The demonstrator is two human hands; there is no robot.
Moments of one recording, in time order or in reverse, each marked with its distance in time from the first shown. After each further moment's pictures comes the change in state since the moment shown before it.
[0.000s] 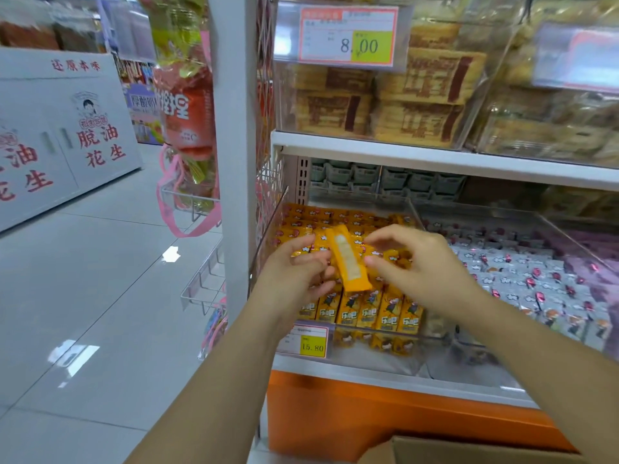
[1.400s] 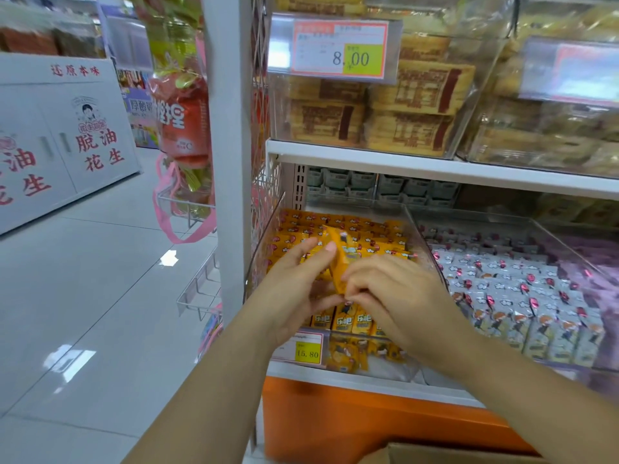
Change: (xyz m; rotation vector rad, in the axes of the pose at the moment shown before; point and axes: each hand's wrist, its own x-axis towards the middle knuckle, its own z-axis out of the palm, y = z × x) left_hand -0.008 0.008 0.010 -0.043 -0.167 -0.070; right_hand -0.022 -0.021 0.014 -0.274 0.197 -0.598
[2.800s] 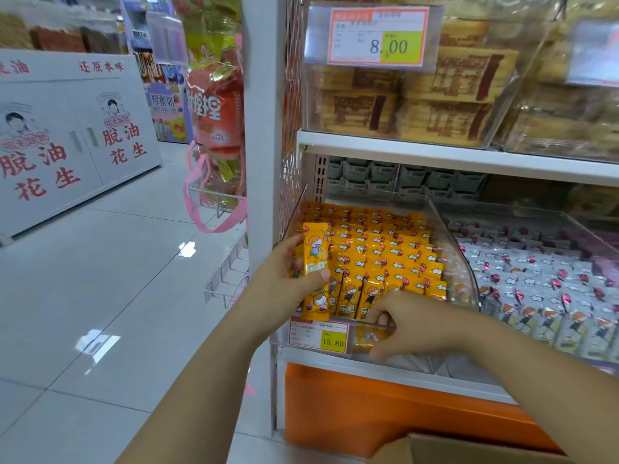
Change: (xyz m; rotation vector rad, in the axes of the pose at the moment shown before) left_hand -0.024 0.004 -0.045 0.470 0.135 0.131; right_hand -0.005 0.015 0.030 0.298 -0.975 0.592
